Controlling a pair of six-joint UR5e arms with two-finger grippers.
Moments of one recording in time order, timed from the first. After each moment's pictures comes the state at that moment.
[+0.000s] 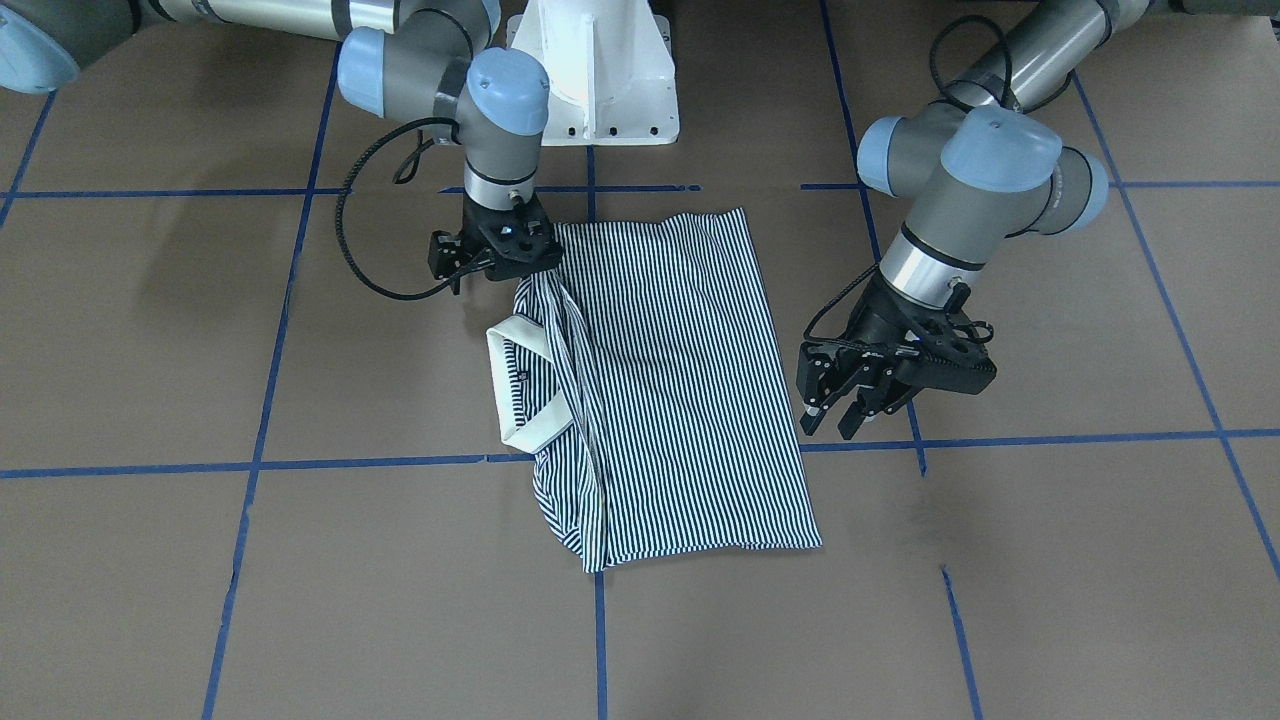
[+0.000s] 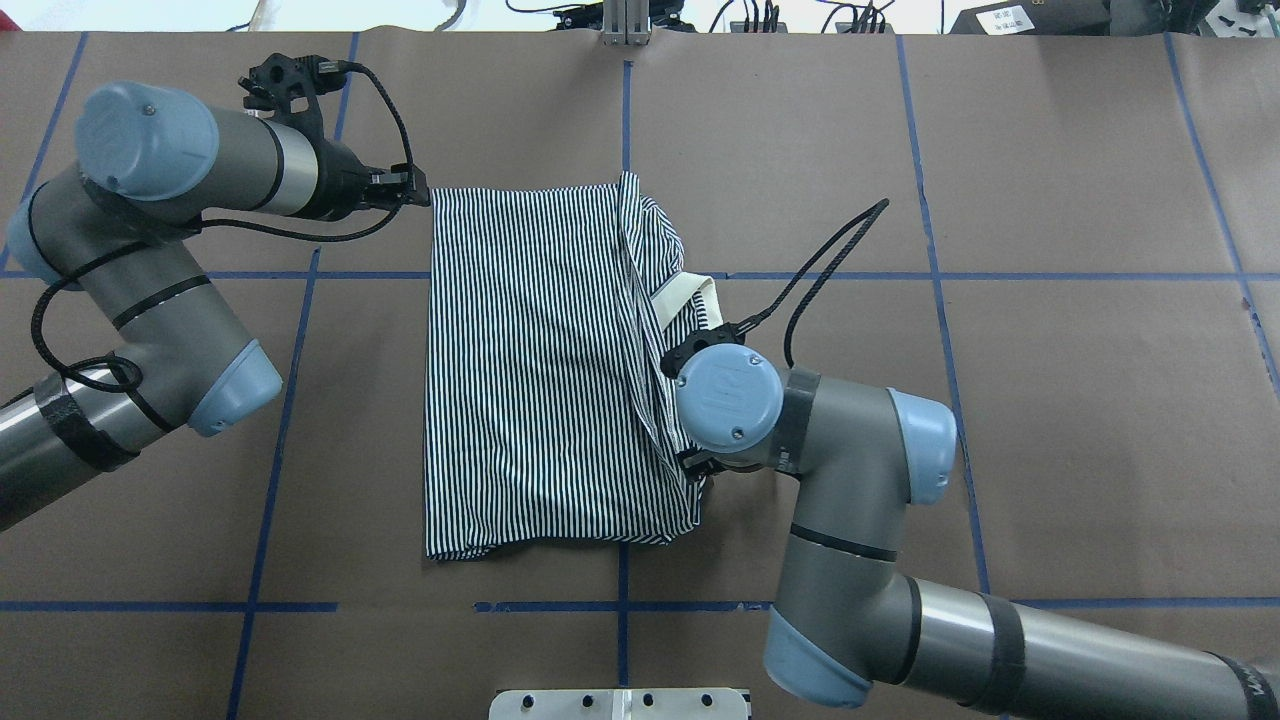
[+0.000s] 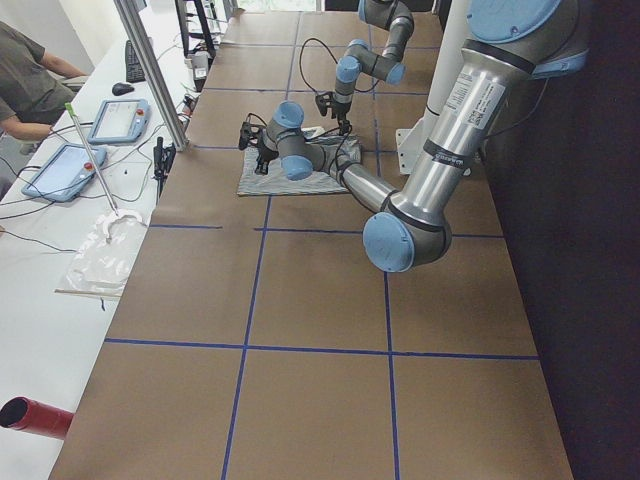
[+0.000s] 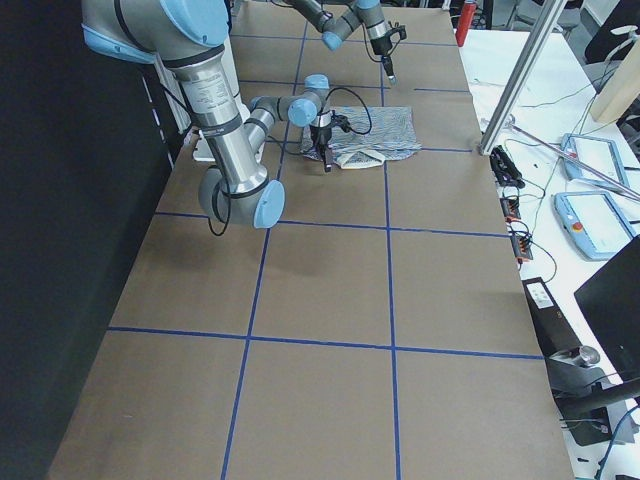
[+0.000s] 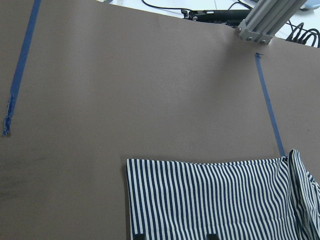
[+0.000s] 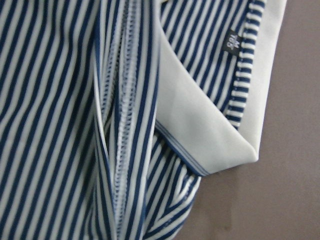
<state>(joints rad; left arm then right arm) -0.81 -2.04 -1.57 -2.24 -1.86 -1.17 0.39 -1.01 1.75 -1.75 1.68 0.86</state>
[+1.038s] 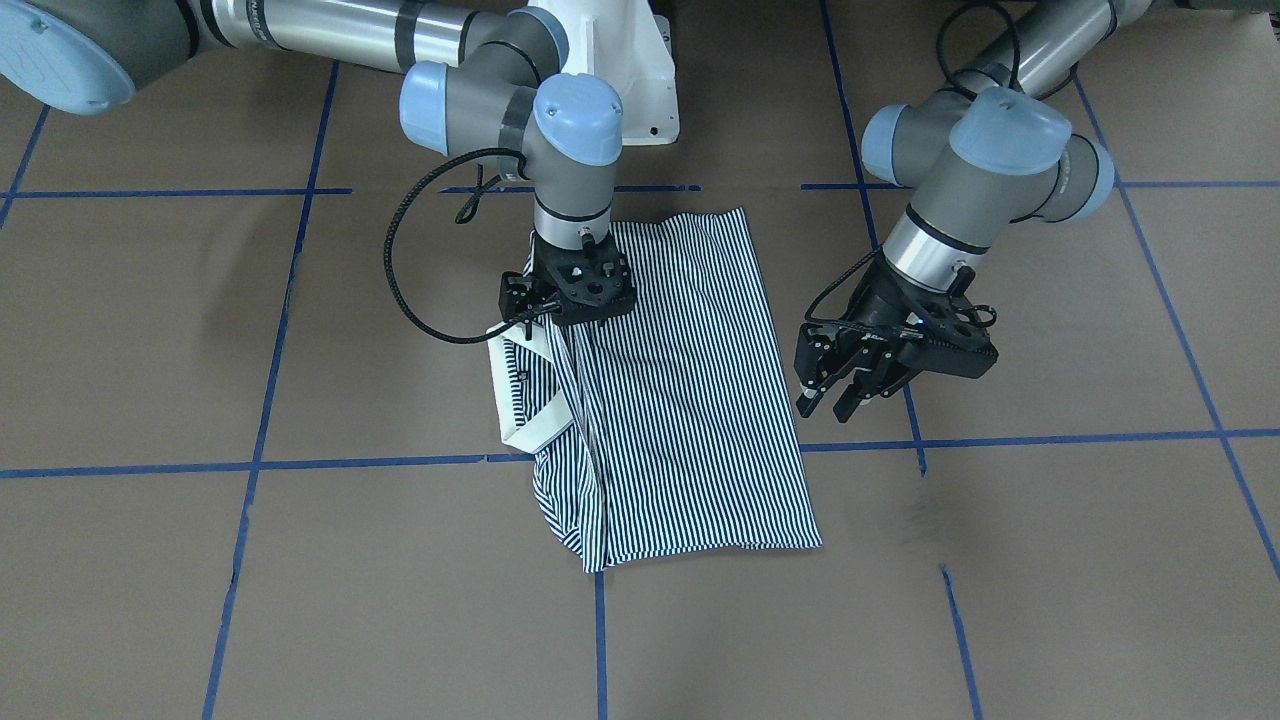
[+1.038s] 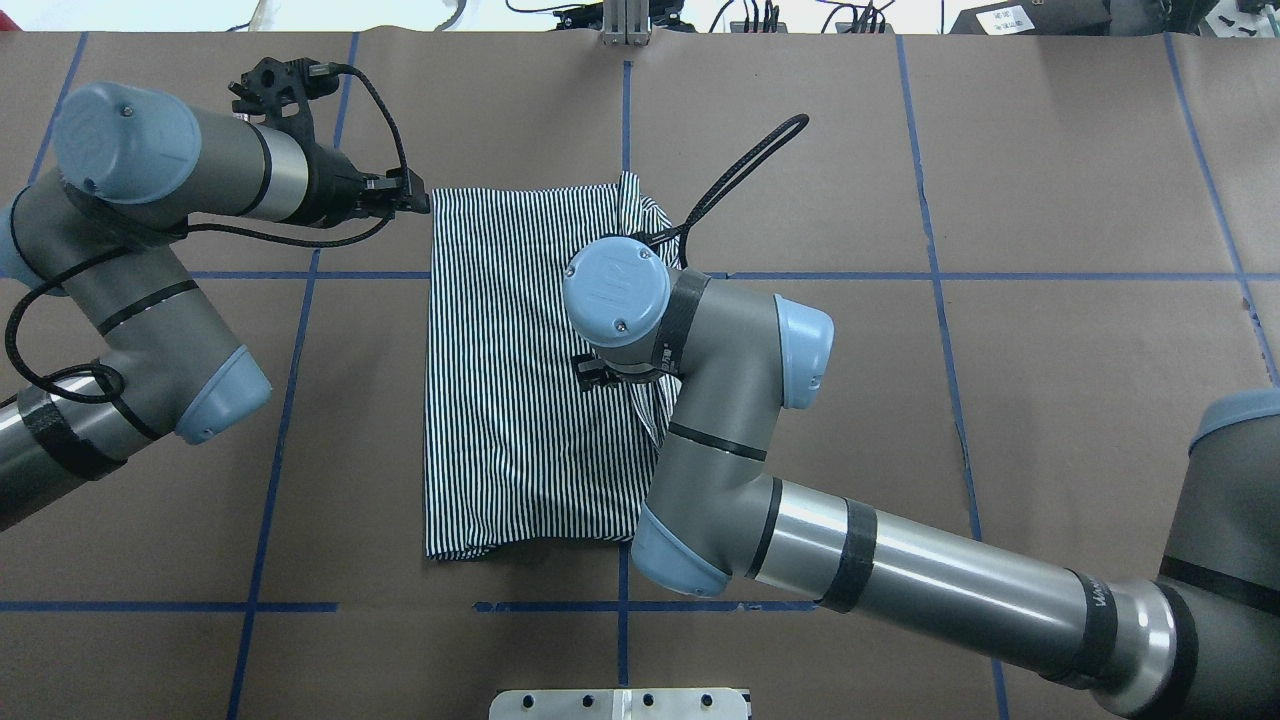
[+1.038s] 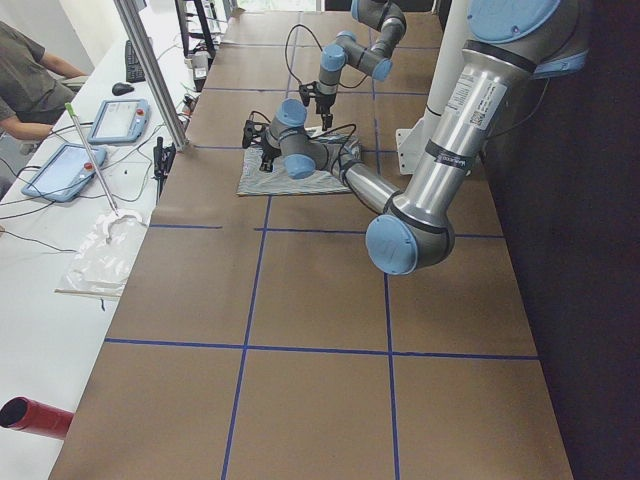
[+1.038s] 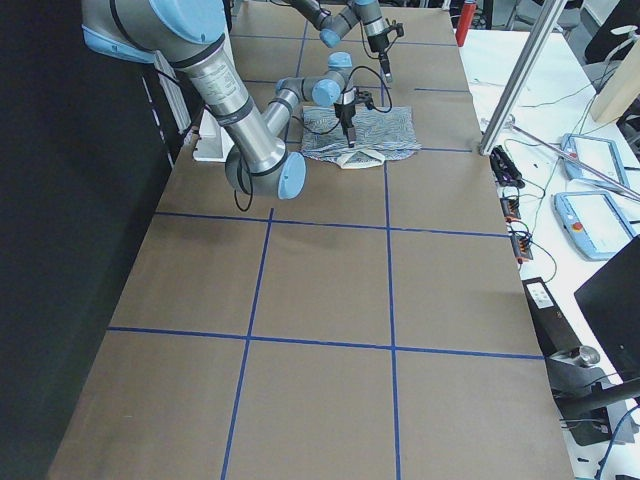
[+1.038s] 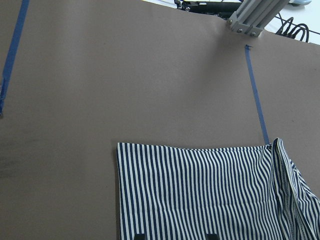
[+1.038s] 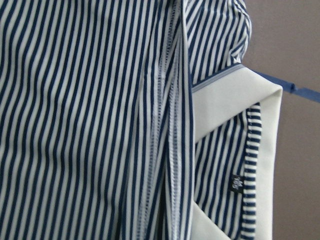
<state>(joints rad) -0.81 -2.02 -1.61 -2.24 -1.89 -1.20 0.45 -0.71 1.43 -1.62 1.69 0.97</state>
